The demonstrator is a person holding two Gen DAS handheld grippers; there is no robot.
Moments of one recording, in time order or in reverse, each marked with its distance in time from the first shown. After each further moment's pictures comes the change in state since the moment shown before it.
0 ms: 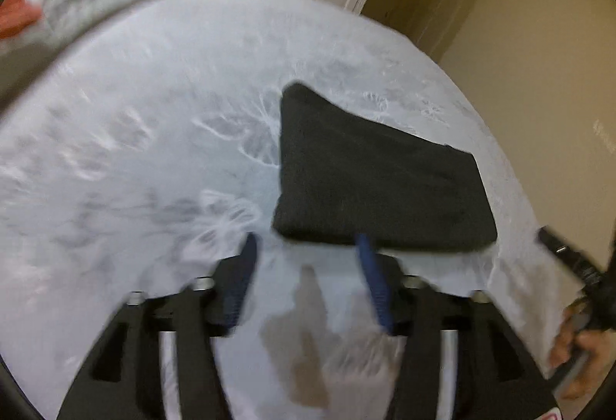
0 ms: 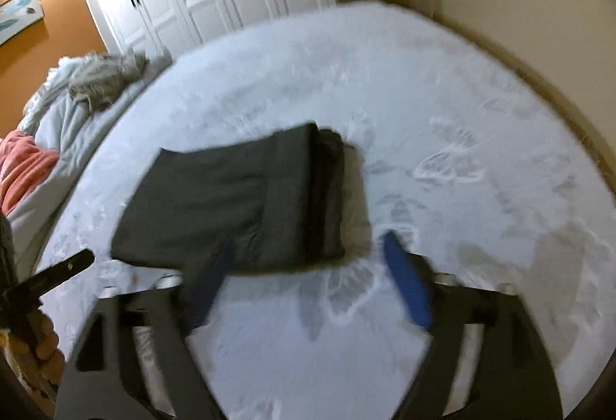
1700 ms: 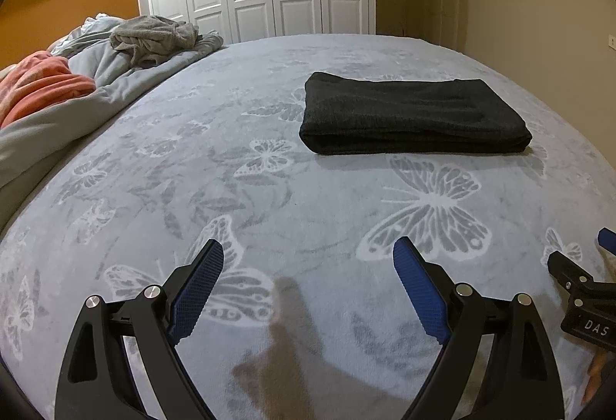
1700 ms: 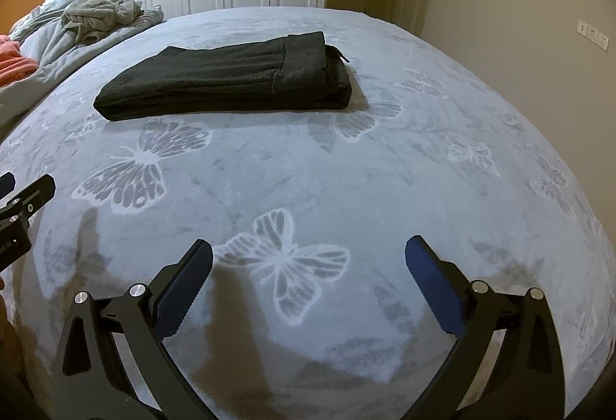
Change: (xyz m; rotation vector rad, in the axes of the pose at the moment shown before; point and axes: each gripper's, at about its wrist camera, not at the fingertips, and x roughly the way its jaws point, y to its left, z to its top) left arm -0.007 -0.024 -0.115 0.204 -0.153 0.260; right arm -0.007 0.042 -0.148 -0.176 -0.002 -0.217
